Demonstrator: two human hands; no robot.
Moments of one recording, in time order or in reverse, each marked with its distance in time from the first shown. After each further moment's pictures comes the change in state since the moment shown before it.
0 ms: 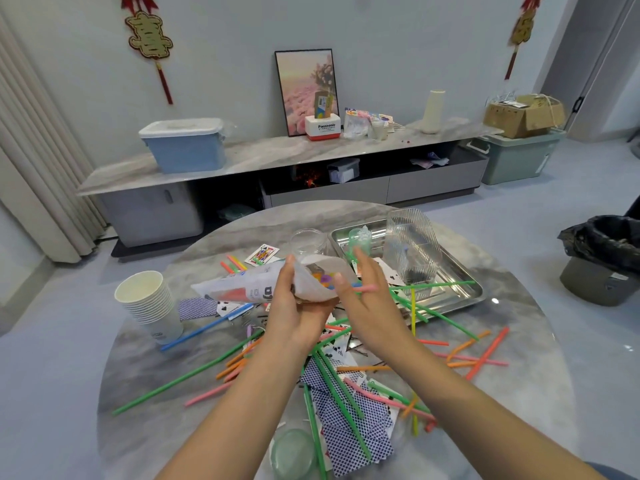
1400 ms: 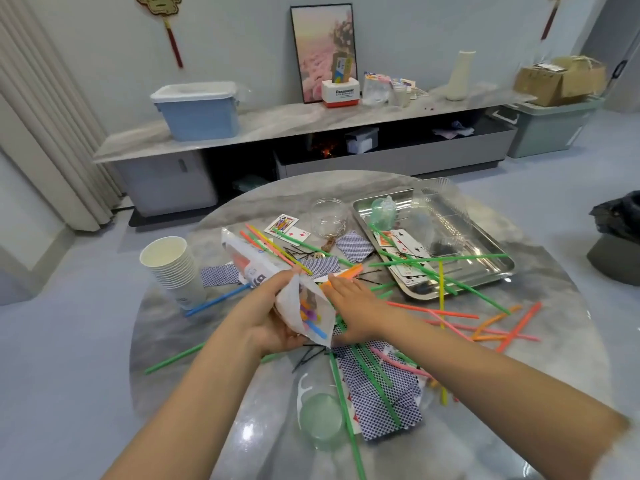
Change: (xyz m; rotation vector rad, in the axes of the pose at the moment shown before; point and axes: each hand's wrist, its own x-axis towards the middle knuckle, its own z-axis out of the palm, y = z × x) left_hand -0.031 0.062 -0.058 0.607 0.328 -0.356; right_hand 0.020 0.072 0.074 -0.893 -0.821 -0.197
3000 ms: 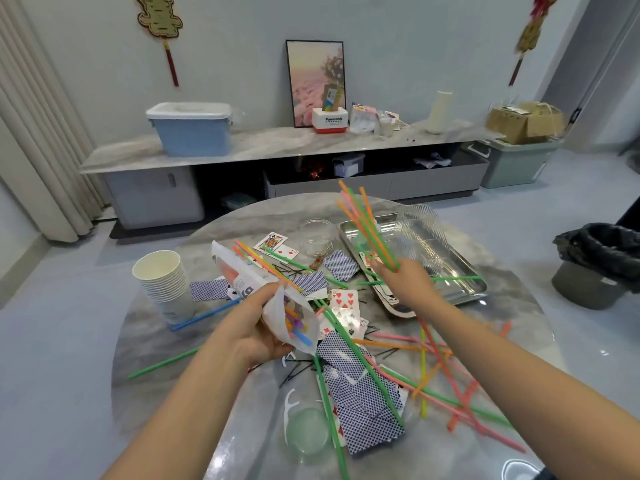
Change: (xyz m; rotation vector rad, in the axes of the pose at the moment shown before) left_hand -0.006 0.004 -0.006 -0.086 -0.006 0.092; right_hand -0.053 0.048 -0.070 0.692 0.548 0.535
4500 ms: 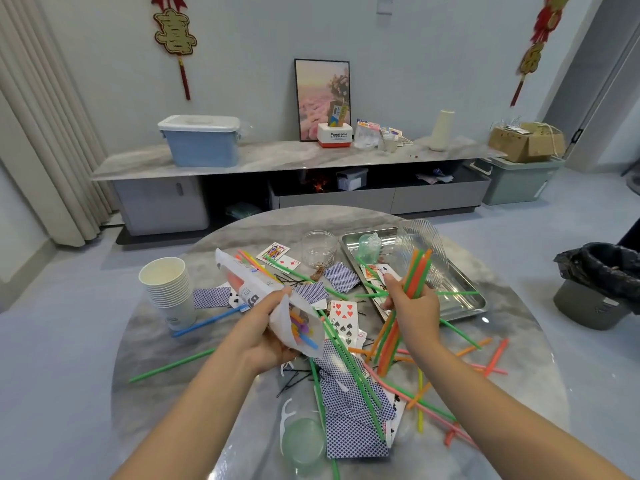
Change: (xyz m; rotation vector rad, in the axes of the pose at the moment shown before) left_hand 0.007 -0.007 0.004 -0.082 -0.062 0.053; right_hand -0.042 -0.003 0.014 0.776 0.367 0.081
